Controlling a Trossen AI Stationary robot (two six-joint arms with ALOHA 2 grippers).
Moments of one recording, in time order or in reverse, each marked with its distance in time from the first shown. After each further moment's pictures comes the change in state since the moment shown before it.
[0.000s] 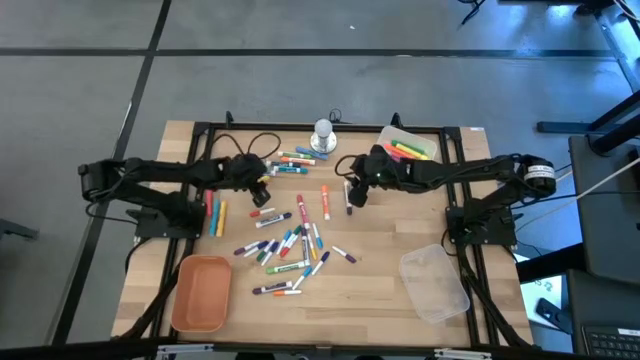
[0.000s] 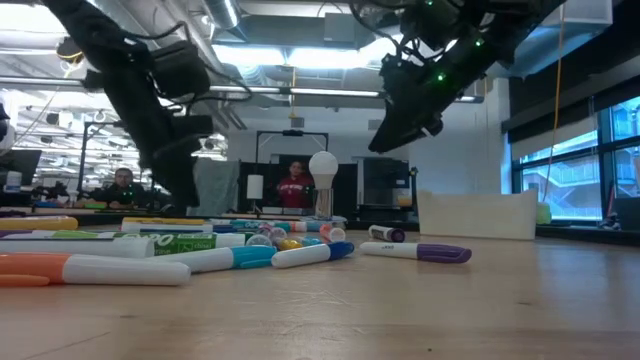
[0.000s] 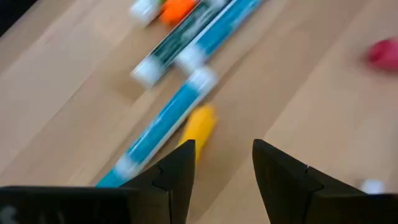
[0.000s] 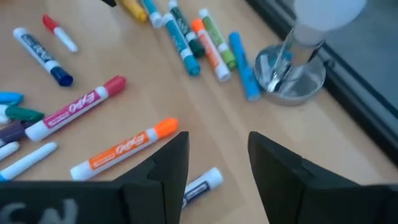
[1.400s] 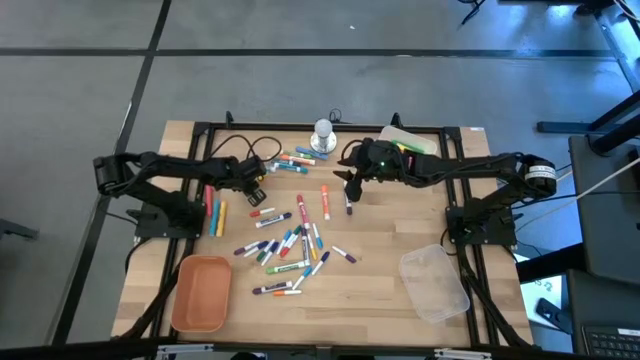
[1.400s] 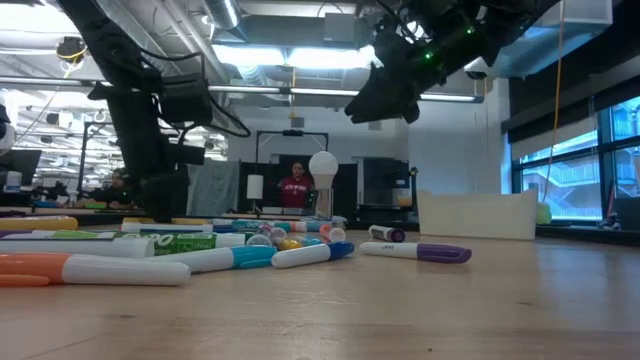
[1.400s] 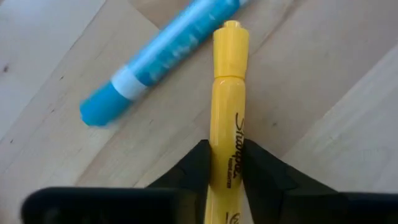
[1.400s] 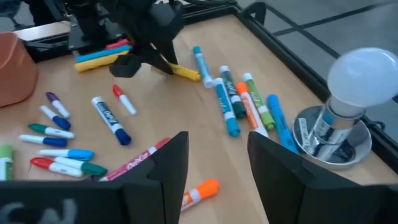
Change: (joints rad) left arm 0.042 0.153 -0.002 -0.071 -0.034 -0.022; right arm -0.031 -0.002 0.040 0.151 -0.202 0.005
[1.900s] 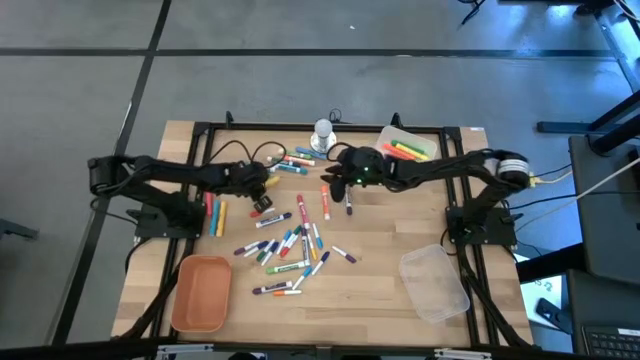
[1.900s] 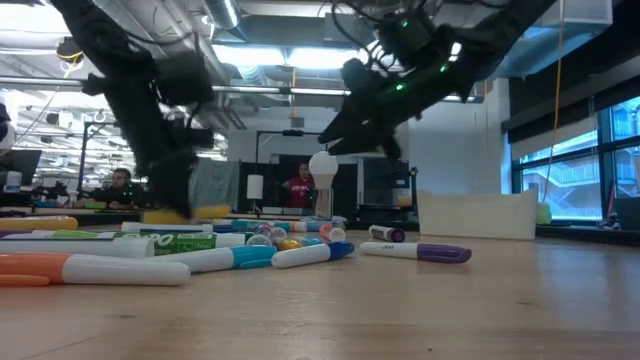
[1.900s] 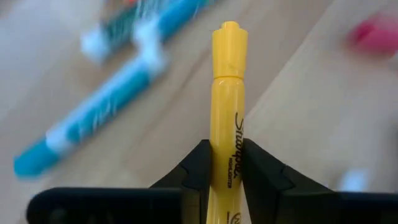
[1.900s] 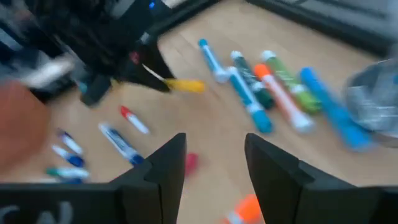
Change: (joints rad) left arm -0.130 -0.091 -0.004 0.142 0.033 -0.034; right arm -0.009 0.244 0.000 0.285 -0.077 0.324
